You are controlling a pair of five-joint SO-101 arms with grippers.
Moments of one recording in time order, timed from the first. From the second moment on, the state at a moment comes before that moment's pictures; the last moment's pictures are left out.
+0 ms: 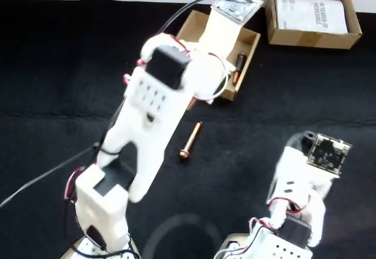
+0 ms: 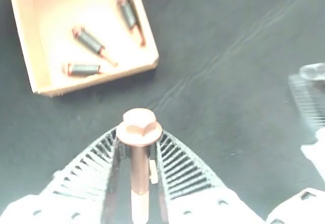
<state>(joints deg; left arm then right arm) 31.3 14.9 -57.8 99.9 0.0 15.3 -104.4 88.5 44.5 -0.1</state>
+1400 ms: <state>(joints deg) 31.4 14.4 -58.2 76.5 20.8 -25.4 -104.4 87.8 43.1 -8.9</state>
